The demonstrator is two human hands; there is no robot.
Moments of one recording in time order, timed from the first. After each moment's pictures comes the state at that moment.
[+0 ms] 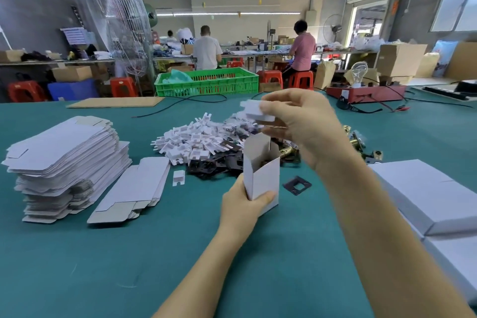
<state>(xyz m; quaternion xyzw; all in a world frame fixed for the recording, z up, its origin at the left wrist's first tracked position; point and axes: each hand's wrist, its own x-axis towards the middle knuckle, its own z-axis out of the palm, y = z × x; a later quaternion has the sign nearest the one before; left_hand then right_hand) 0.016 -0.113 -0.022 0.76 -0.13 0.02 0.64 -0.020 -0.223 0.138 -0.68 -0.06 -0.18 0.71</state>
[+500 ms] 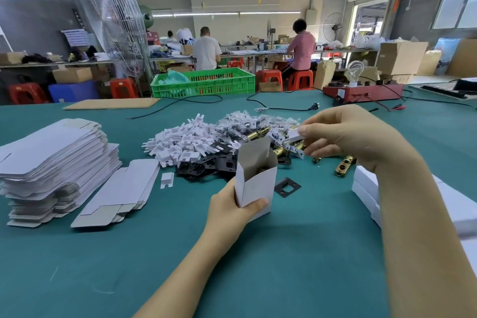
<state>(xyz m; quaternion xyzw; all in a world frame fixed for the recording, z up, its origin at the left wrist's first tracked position) 0.008 -0.114 -0.015 0.77 -0.16 0.03 0.62 -0.028 -0.320 0.132 -0.80 0.00 -0.09 0.59</state>
